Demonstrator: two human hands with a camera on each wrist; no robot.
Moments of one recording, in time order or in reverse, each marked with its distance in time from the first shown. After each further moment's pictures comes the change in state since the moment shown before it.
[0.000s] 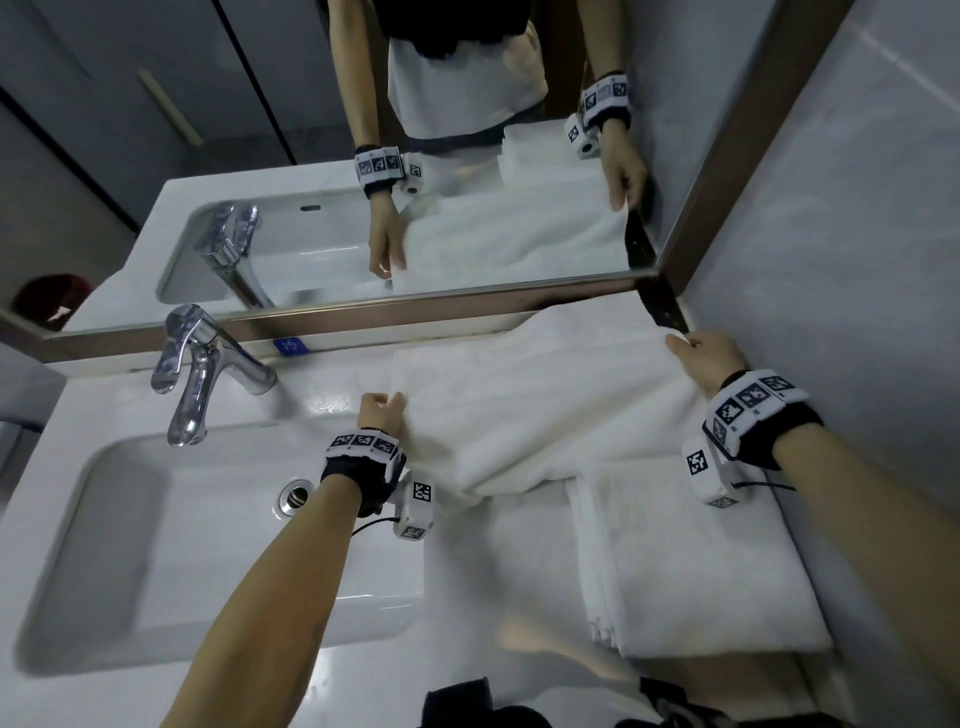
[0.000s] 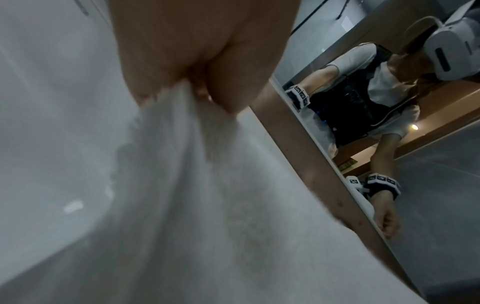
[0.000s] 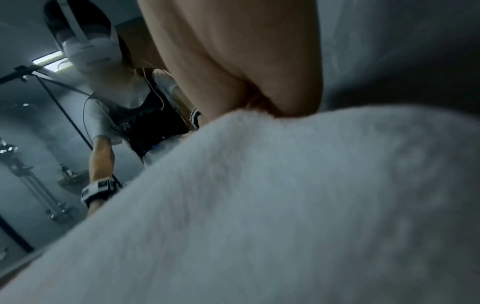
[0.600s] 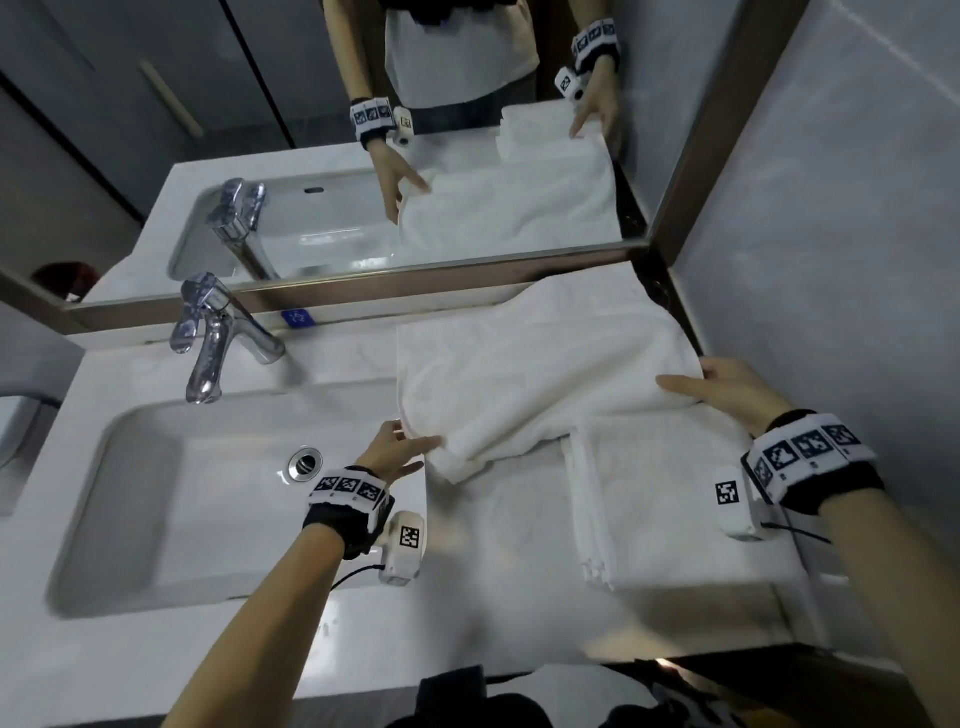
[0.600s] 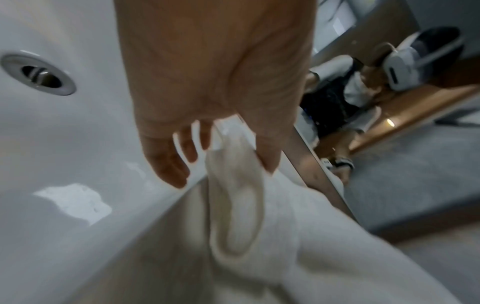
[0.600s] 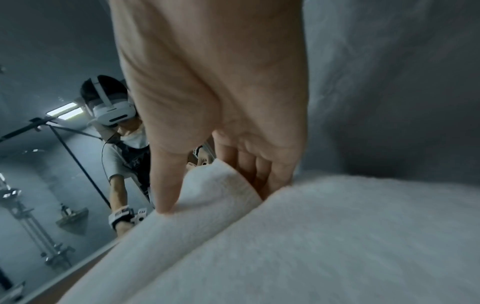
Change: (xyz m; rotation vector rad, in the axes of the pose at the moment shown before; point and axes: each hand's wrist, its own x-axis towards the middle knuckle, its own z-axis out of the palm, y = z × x) left_hand -0.066 -0.064 0.000 -0.236 -0.305 -0.097; right_hand -0.095 0.040 -0.023 0.291 -0.275 0.004
